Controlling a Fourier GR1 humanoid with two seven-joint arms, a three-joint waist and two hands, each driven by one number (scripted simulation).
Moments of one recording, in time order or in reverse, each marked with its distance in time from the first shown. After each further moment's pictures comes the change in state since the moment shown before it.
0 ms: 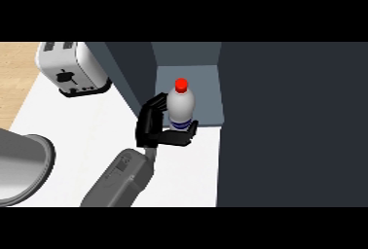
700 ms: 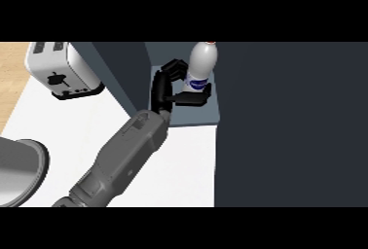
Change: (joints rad) left arm -0.401 0.000 -0.028 0.369 0.120 0.190 0.064; right arm -0.040 -0.014 -0.058 0.008 -0.026 0.028 0.007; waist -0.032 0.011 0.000
